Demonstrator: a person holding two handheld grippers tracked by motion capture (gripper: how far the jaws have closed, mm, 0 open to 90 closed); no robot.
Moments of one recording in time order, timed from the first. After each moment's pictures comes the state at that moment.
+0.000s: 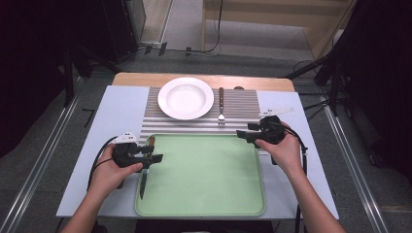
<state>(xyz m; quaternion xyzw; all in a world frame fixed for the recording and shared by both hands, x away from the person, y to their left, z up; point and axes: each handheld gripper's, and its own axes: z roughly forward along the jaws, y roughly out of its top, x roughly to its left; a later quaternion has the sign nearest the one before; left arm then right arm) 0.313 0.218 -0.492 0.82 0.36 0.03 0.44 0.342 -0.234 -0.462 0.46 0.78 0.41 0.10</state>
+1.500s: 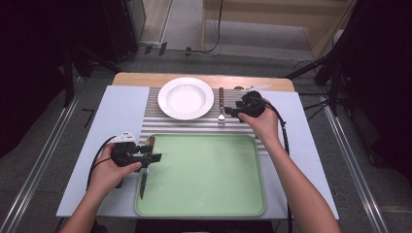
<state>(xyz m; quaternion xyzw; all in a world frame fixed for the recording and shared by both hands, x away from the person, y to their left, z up) 0.316 0.222 -0.494 0.82 0.37 0.03 0.44 0.436 -0.200 -0.462 0.48 0.77 0.40 0.12</state>
